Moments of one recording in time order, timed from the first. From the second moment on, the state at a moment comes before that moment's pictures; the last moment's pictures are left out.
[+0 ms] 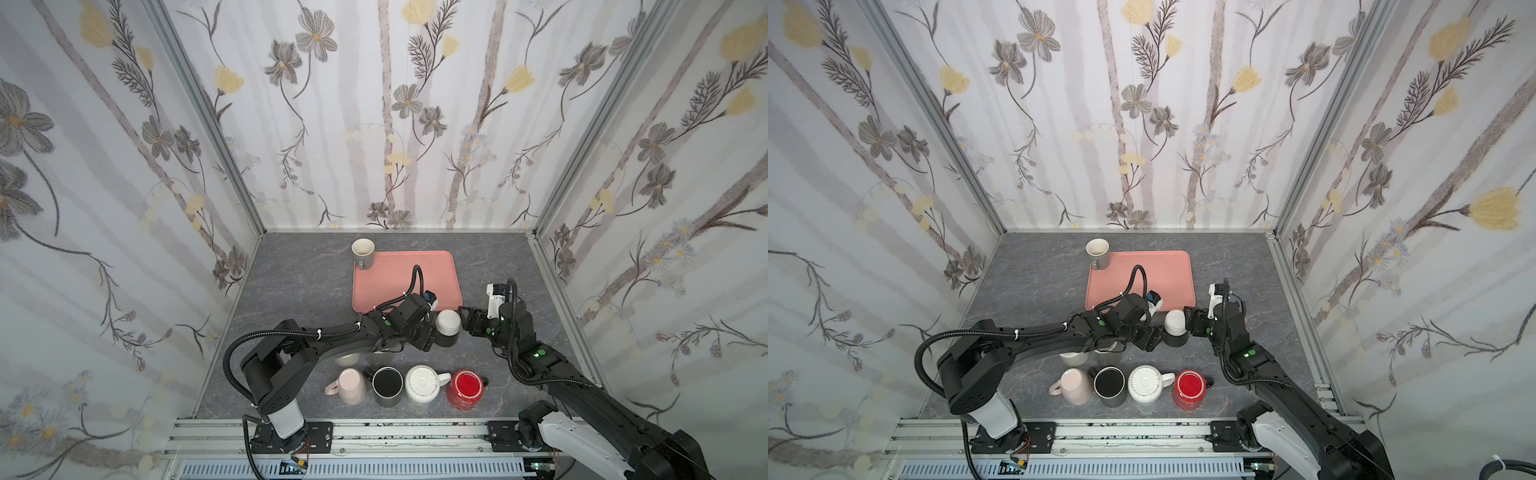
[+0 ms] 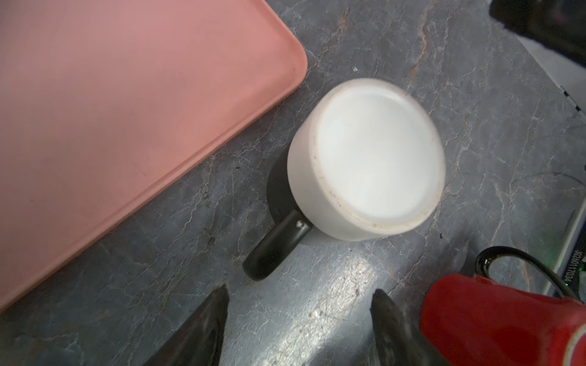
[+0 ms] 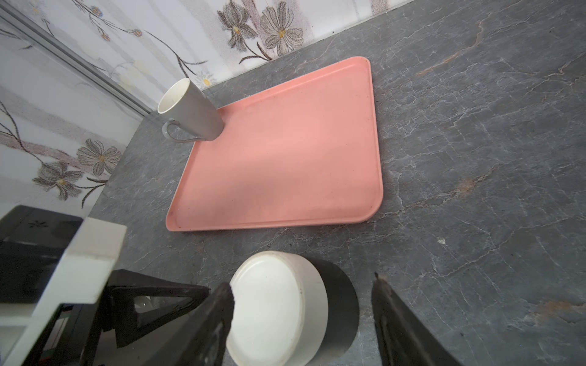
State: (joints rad) left arm -0.95 1.69 1.03 -0.16 0.05 -0.31; right arm 0.45 0.90 0.46 -0.03 0.01 0.54
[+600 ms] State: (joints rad) left arm -0.99 1.74 1.00 -0.01 0.17 -0.29; right arm 0.43 0.88 0.47 -0.07 0.01 0.52
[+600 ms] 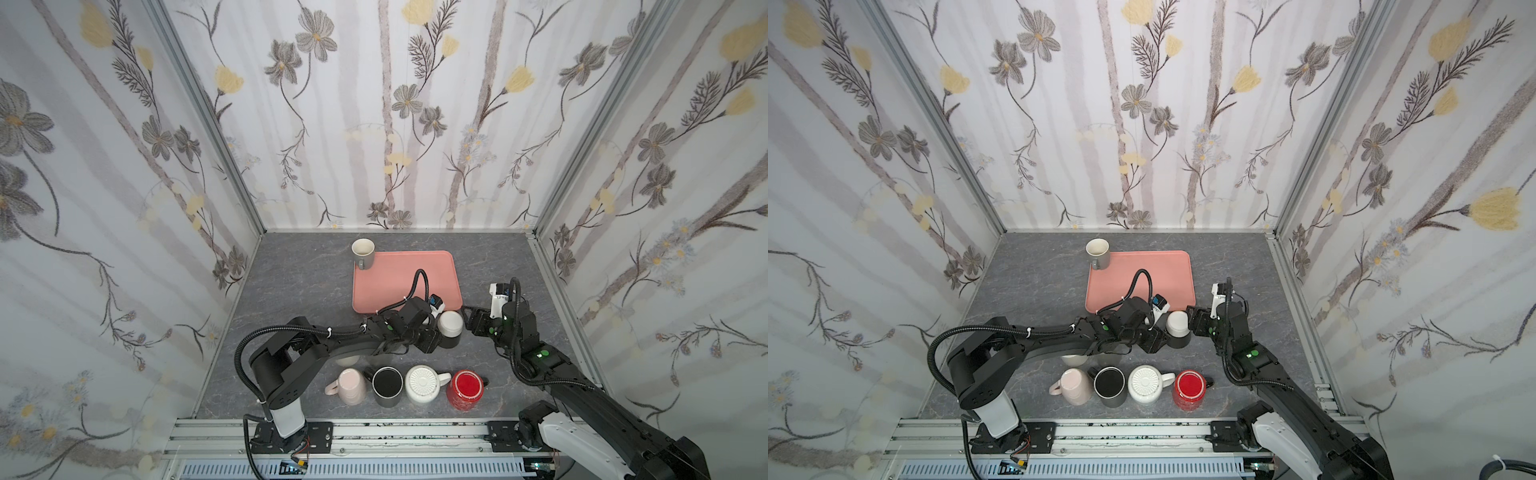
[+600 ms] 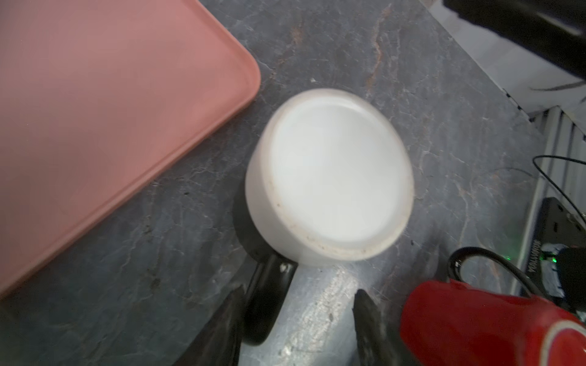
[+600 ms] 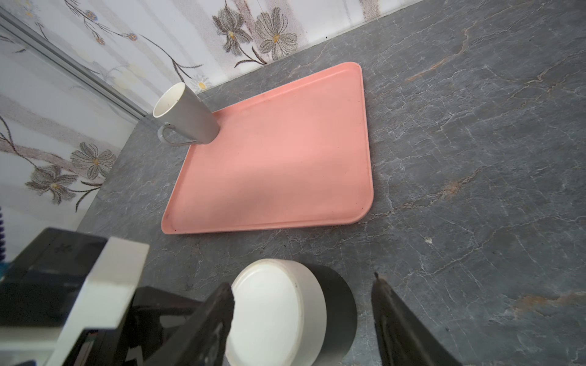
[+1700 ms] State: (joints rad) left arm -1.12 1.86 1.26 -0.39 -0.14 -0.28; right arm 0.43 0.89 0.44 -0.06 0.01 0.52
